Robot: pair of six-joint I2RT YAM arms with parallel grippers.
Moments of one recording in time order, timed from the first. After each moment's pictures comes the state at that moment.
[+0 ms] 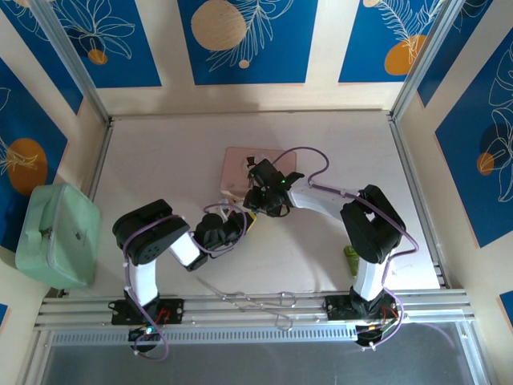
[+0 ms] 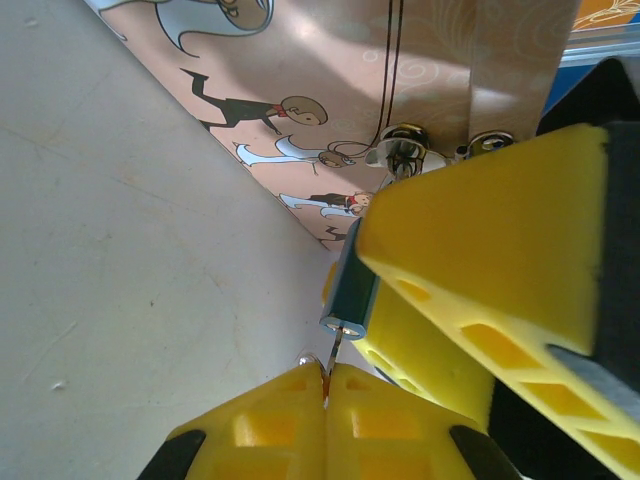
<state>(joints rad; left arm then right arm) -0.80 1.89 0.38 1.24 0.07 -1.44 0.73 1.82 1.20 -0.50 -0.10 0.97</state>
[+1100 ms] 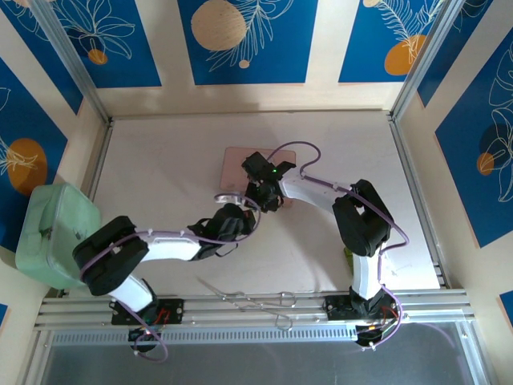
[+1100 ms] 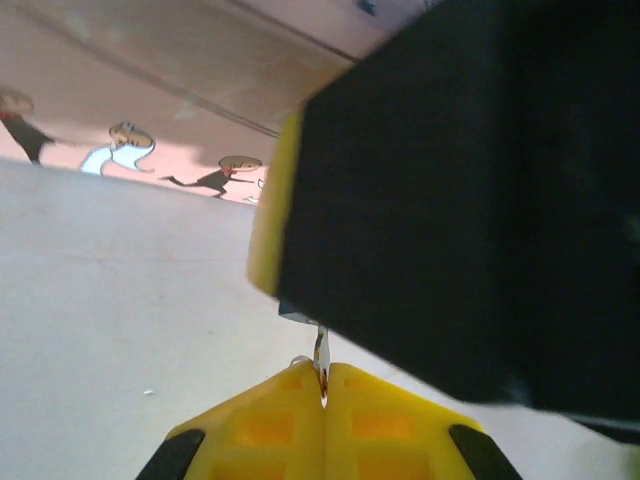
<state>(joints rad) -0.95 1.55 0.63 0.29 -0.30 -0.87 0.74 1.91 1.39 -0.71 -0.13 0.97</state>
